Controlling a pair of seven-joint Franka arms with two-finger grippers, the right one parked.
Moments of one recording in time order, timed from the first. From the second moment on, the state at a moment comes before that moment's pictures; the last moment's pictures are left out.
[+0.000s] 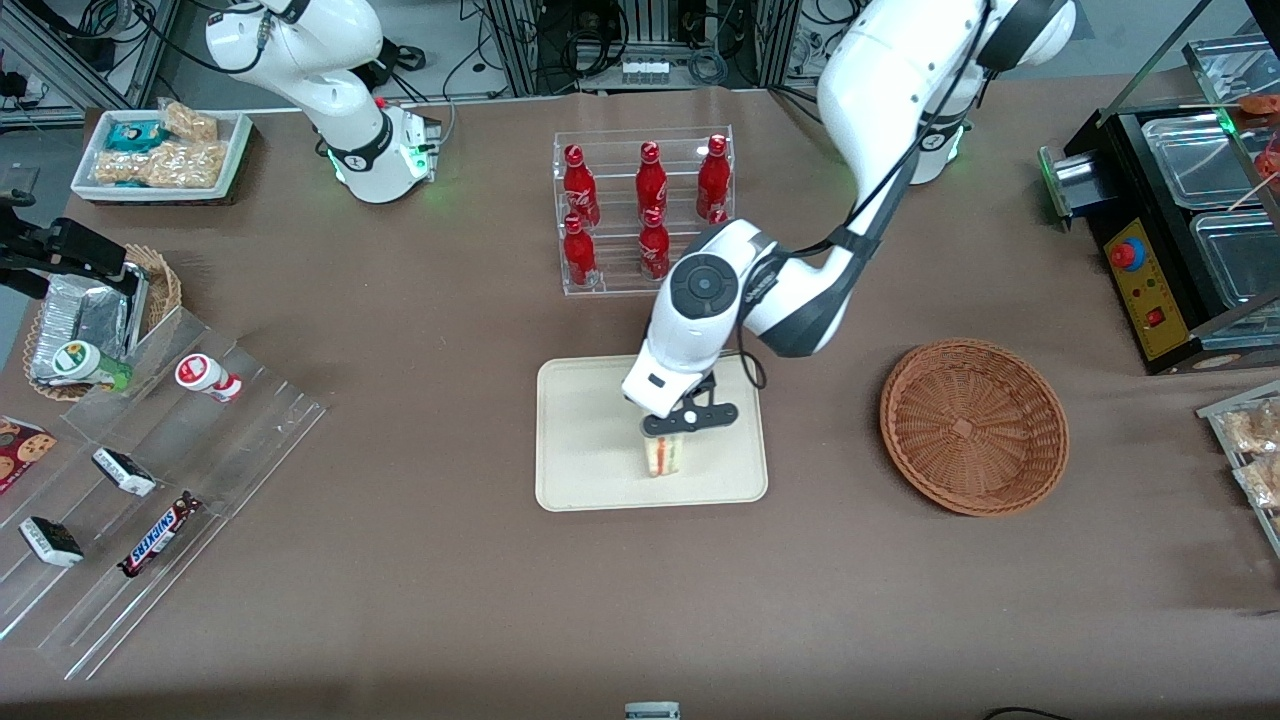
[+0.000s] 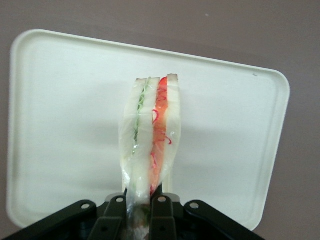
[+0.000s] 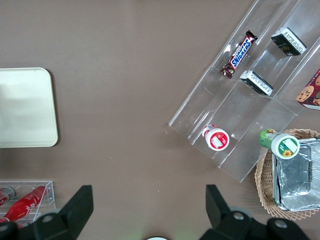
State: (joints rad) arm -0.62 0.67 -0.14 -1.49 0.00 2.29 -0.89
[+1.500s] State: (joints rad) arm -0.52 0.48 -0.10 -1.44 0.07 1.95 -0.78
